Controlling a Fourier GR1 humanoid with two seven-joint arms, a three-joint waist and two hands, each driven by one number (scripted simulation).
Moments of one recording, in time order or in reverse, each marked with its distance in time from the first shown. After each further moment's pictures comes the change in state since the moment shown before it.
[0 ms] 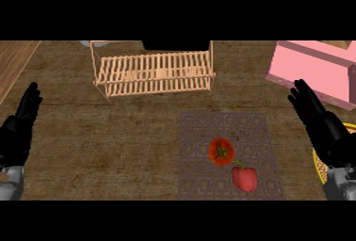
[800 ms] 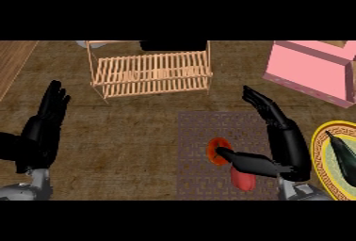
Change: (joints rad) left arm 0.006 -0.177 -0.023 -0.164 0.093 0.012 0.083; right arm -0.005 0.211 0.200 -0.110 0.250 -0.169 -0.252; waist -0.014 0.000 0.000
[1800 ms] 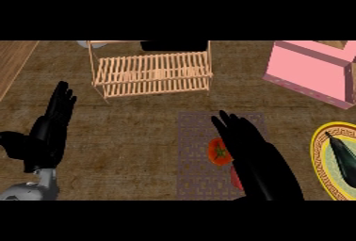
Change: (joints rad) left arm -0.006 -0.031 -0.016 0.006 -0.021 -0.001 0.008; right arm -0.185 -0.246 0.442 -0.311 0.701 0.398 0.969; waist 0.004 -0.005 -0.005
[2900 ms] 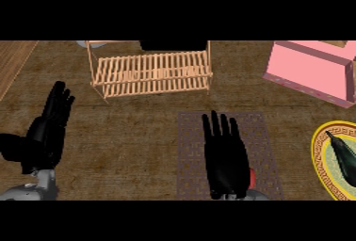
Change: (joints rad) left arm 0.010 -0.035 0.036 -0.026 -0.035 -0.023 0.013; right arm -0.023 0.244 0.051 0.349 0.366 0.136 0.112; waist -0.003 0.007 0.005
